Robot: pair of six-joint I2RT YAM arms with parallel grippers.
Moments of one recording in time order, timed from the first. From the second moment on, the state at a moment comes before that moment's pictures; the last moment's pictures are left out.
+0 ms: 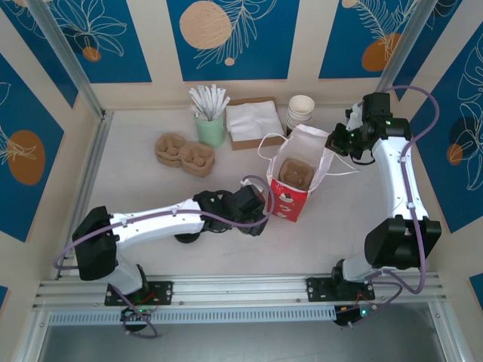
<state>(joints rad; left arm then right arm) -1.14 1.56 1.19 -0.68 -0.27 -0.50 -0.09 1.49 1.57 -1.13 -0.40 0.33</state>
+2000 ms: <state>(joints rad) -1.15 1.64 1.28 -0.72 -0.30 -0.52 -0.09 1.49 1.58 -1.15 -0.42 0.32</state>
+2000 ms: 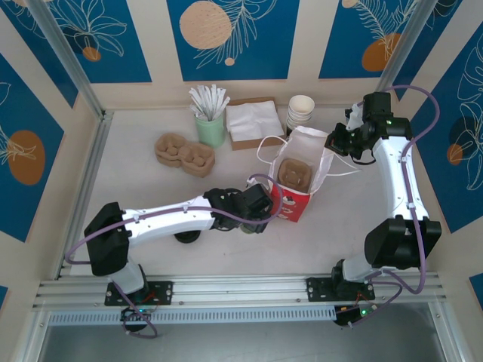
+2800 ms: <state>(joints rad) -1.15 1.64 1.25 -0.68 -0.31 -0.52 -0.09 1.49 1.58 -1.16 -0.42 0.32</state>
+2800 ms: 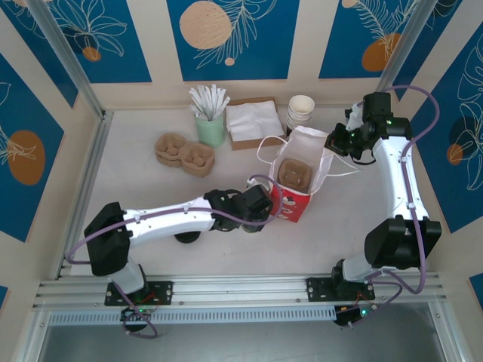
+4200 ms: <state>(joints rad) -1.15 1.37 1.90 -1.14 -0.57 -0.28 0.13 1.45 1.52 -1.01 -0.42 0.76</state>
